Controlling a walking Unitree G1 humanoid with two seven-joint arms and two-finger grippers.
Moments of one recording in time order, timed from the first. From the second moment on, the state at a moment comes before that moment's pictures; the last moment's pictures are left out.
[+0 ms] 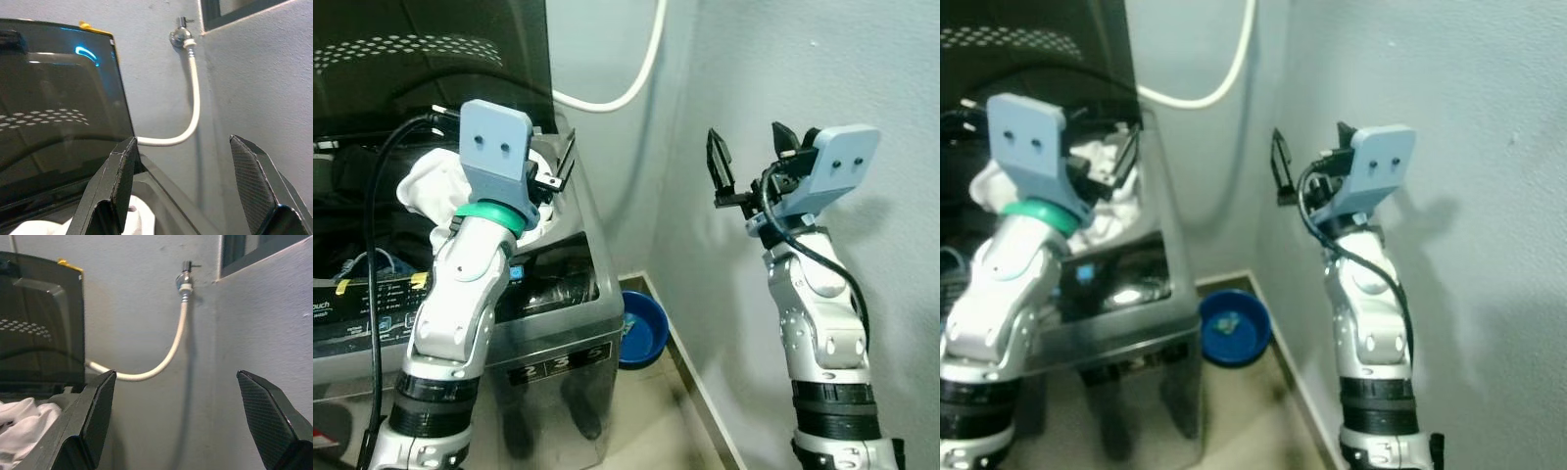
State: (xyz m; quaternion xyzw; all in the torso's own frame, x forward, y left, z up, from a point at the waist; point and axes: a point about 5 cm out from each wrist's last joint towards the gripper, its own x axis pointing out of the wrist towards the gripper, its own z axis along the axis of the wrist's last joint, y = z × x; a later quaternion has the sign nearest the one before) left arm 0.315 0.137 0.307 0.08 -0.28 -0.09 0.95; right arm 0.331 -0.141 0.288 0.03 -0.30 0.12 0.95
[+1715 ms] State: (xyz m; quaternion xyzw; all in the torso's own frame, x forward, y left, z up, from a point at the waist) left arm 0.311 0.145 0.300 0.09 -0.26 -0.05 0.96; right arm 0.339 -0.129 0.274 0.06 -0.29 0.15 0.94
